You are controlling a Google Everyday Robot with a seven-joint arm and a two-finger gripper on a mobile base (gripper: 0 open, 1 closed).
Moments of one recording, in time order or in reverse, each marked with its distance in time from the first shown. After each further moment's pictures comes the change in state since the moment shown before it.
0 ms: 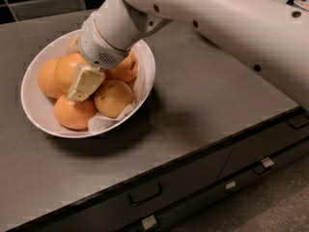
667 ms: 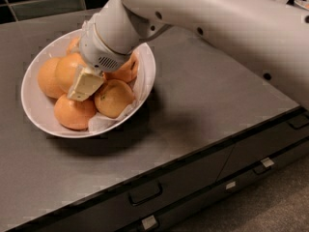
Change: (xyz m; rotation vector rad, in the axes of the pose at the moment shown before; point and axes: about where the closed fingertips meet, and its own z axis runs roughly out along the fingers) arm 0.003 0.004 -0.005 0.046 0.021 0.017
